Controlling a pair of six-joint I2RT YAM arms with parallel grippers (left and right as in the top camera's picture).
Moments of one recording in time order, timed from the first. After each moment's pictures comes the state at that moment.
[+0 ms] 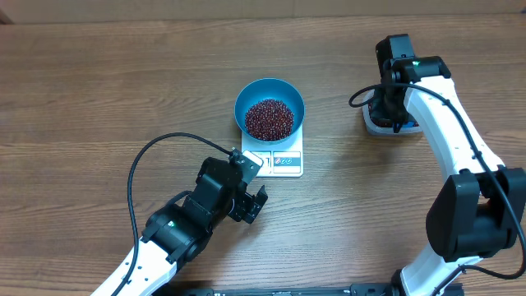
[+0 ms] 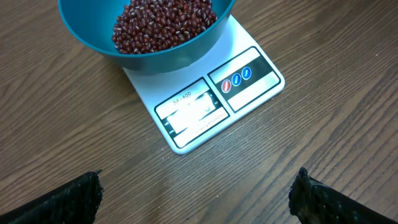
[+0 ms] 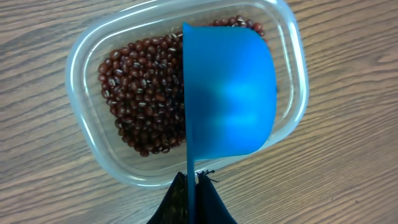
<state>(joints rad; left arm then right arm) -0.65 1.02 0.65 -0.42 -0.10 0.00 0.10 1.86 1.56 -1.09 0.31 0.33</state>
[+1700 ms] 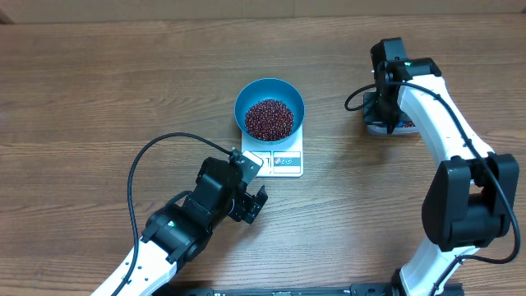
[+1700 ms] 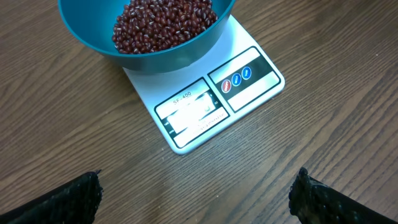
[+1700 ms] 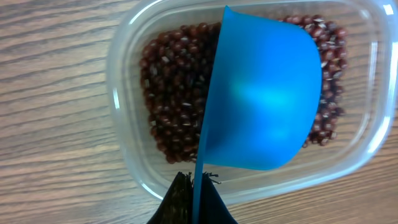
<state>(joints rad) -0.65 1.02 0.65 -0.42 -0.10 0.00 0.10 1.93 1.55 -1.04 0.19 0.17</state>
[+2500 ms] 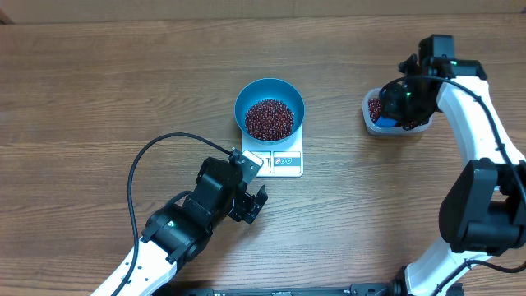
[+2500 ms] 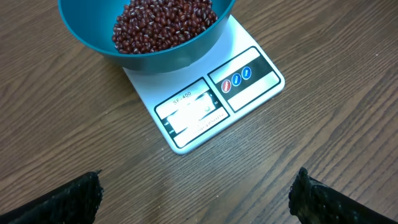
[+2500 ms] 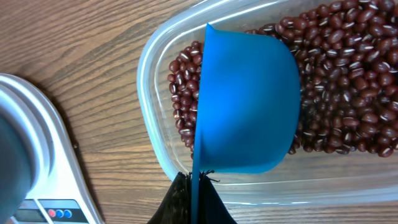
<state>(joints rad) -0.65 1.02 0.65 -0.42 -0.10 0.00 -0.10 1.90 1.54 -1.01 -0.25 0.17</state>
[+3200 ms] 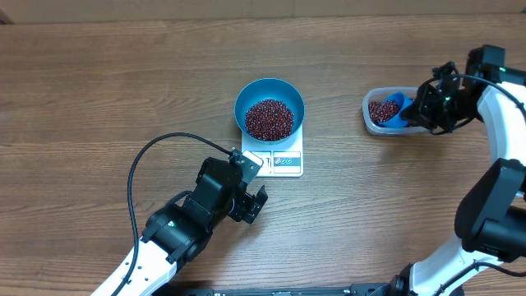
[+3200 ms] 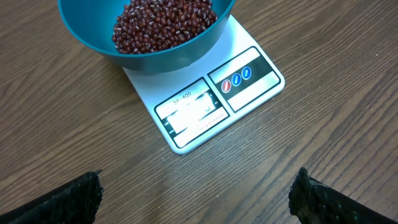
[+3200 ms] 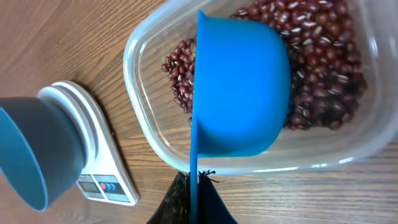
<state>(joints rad) -0.65 1.02 0.65 -0.42 -0.10 0.00 -0.32 1.90 1.54 -1.08 -0.51 0.10</state>
